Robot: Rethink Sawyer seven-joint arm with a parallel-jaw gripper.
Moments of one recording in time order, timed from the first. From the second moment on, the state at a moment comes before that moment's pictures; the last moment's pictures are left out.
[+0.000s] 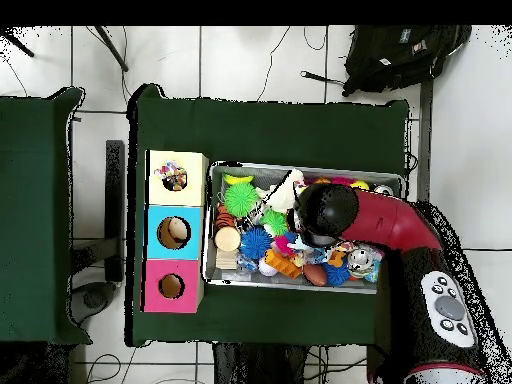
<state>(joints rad) -0.45 -0.62 0.08 1.53 -0.20 0.82 1.37</state>
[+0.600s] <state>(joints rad) -0.35 -0.66 0.03 1.53 -0.13 0.82 1.43</state>
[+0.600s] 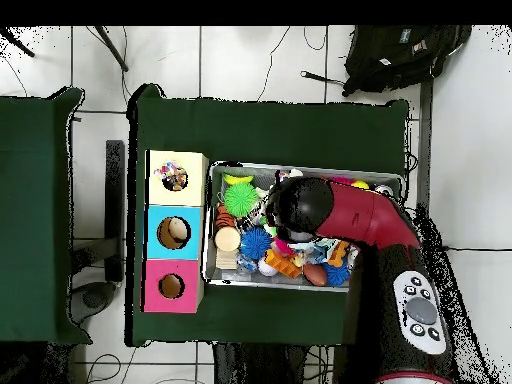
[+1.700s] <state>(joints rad) -0.24 -0.70 -0.06 1.45 -0.05 1.01 1.45</state>
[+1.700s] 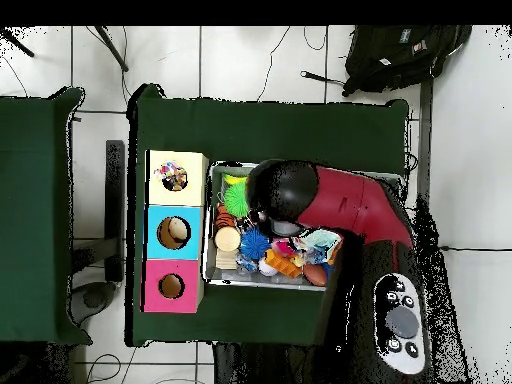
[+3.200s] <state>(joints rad) -0.09 -0.58 -0.09 1.13 0.08 1.12 1.74</state>
